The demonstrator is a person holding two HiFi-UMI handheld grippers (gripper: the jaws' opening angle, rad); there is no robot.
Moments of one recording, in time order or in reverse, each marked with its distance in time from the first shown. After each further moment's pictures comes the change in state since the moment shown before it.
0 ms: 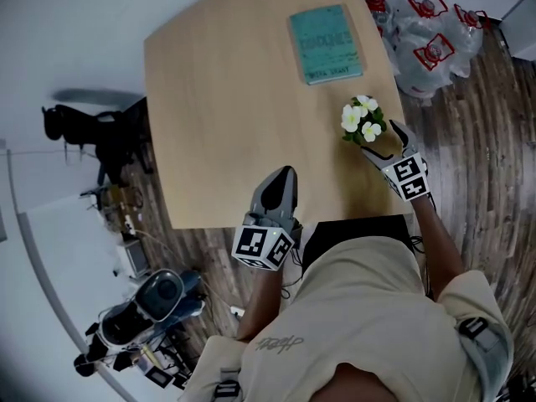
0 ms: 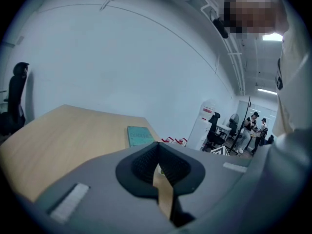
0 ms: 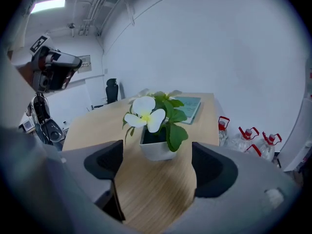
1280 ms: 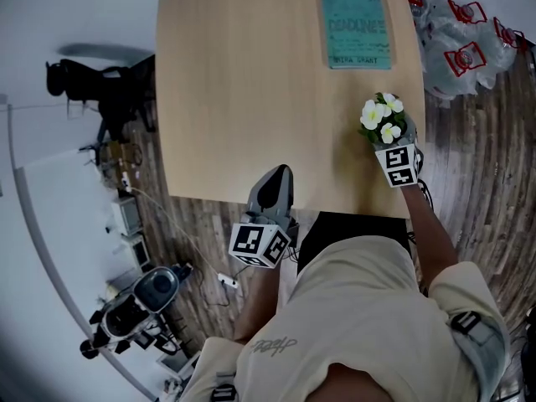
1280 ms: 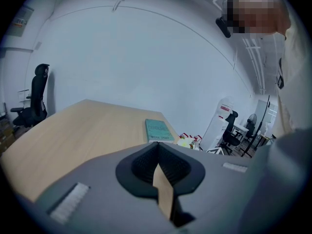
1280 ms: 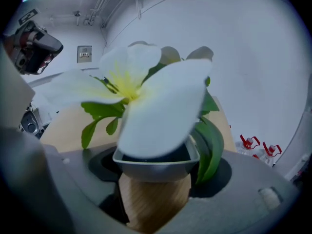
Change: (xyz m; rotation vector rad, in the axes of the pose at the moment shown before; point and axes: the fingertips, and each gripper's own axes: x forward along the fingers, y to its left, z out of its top) left arm -0.028 0.030 -0.025 -0.074 0.053 0.203; right arm 0.068 -0.002 0.003 -0.093 -0.005 -0.054
